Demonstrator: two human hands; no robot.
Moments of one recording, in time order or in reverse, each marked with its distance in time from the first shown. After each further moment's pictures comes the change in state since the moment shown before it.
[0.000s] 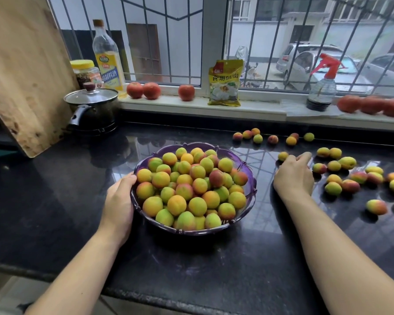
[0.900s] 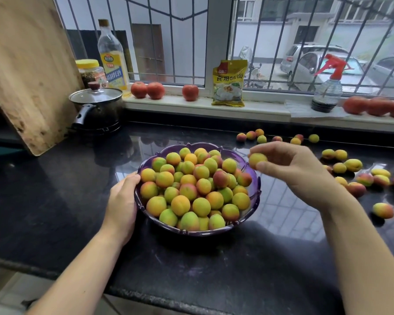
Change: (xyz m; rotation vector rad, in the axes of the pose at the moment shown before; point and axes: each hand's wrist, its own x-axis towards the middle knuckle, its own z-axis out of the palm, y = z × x) left_hand 0.002 -0.001 -0.003 0.008 -0.003 -0.004; right_hand -0.049 -0.020 -0.108 0.975 -0.581 -0.519
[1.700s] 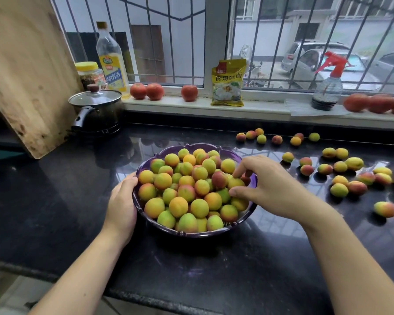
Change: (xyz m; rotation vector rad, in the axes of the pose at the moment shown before) left_hand 0.003 -0.006 -0.001 0.040 -0.026 0.057; right_hand 0.000 0.002 0.032 -0.585 -0.103 -0.099
